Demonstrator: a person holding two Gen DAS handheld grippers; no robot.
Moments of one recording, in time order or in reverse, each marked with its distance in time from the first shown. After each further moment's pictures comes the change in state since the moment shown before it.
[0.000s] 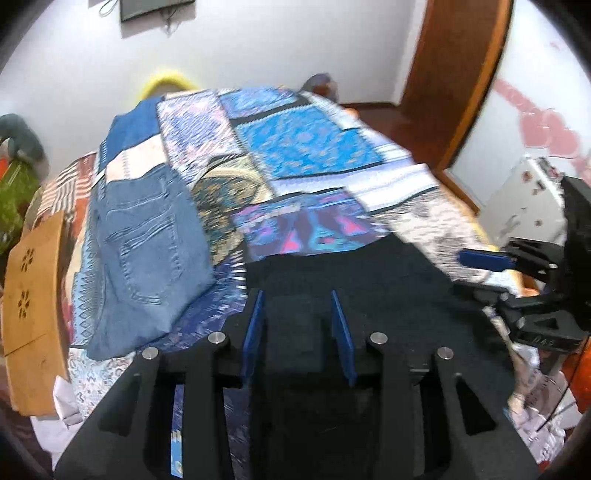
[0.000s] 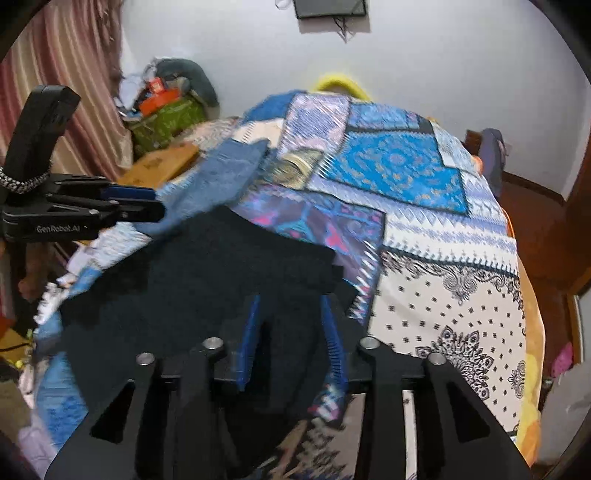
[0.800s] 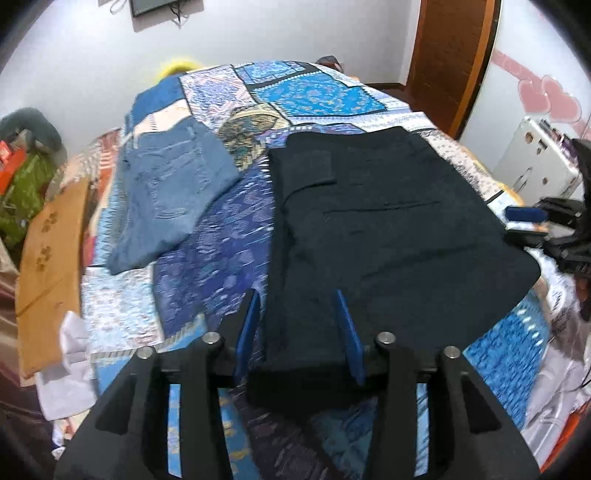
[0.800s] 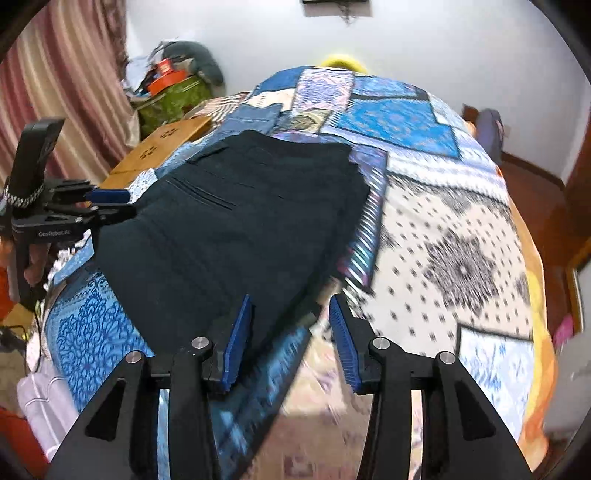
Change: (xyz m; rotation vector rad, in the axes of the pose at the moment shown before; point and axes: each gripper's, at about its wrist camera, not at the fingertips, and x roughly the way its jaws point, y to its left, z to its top) left arm -0.031 0.004 -0.117 0.038 0.045 0.122; right arm -0.036 0.011 -0.088 0.046 0.087 -0.045
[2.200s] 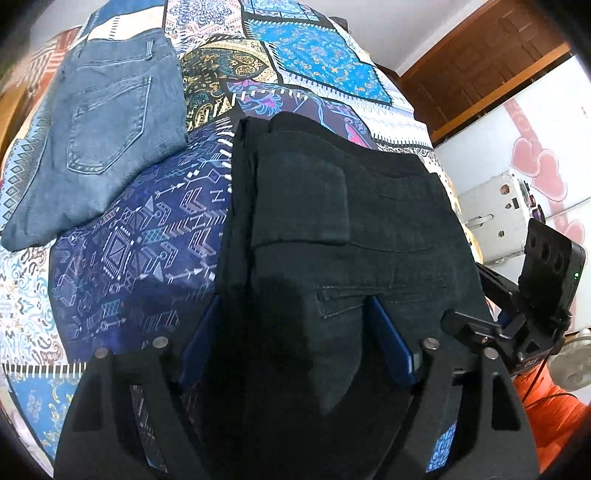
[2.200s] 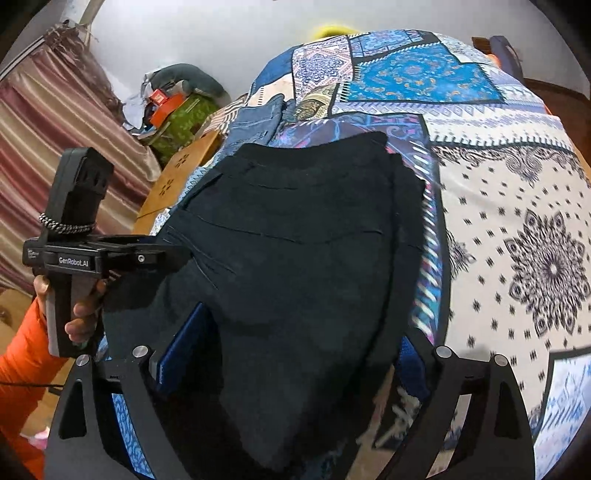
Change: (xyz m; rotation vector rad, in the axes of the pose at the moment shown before) left arm 0.092 0.026 0.066 -0.281 0.246 -0.362; right arm 0.076 -0.015 0.043 0.209 0.058 0.262
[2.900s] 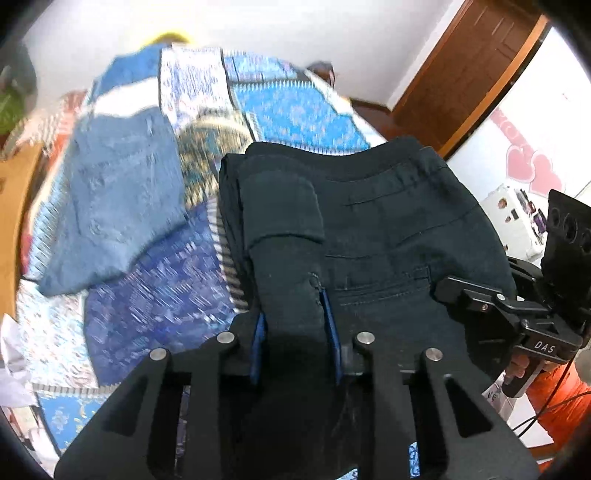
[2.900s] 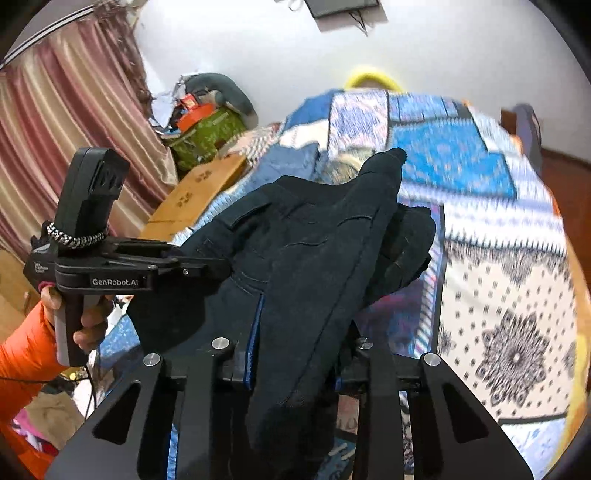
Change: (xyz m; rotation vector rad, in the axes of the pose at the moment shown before) left arm -0.054 -0.038 0.000 0.099 -0.232 0.075; right arm -0.050 0.049 0.032 -0.204 -0.141 -0.025
